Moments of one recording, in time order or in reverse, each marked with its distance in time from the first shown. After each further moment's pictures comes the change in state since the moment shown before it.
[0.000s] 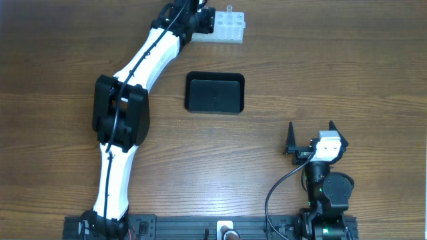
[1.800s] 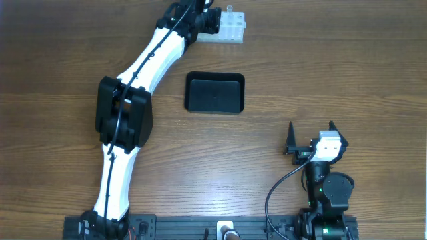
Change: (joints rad) left arm -0.031 0.000 0.033 -0.031 0.002 0.000; right arm 0.000 0.000 0.000 0.000 0.000 0.000
